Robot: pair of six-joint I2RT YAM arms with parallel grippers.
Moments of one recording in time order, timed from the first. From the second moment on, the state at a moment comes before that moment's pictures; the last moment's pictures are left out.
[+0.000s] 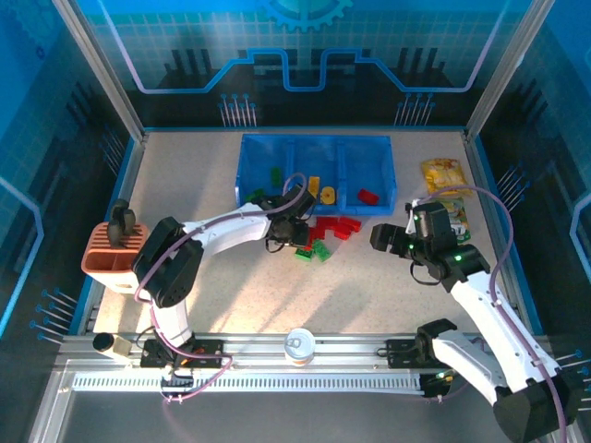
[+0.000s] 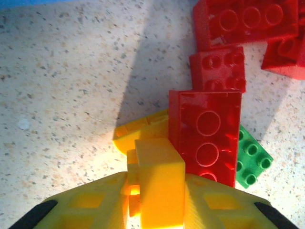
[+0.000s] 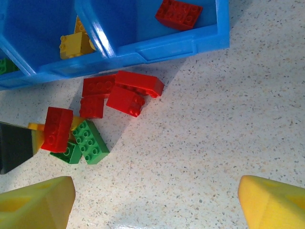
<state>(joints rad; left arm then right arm) -0.71 1.81 1.27 -0.66 -0.02 -0.59 0.29 0.85 0.76 -0.74 -0.06 0.49</state>
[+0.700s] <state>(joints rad) -0.71 1.83 1.25 -0.64 -0.02 -0.59 0.46 1.00 0.75 -0.64 -0.06 0.54</state>
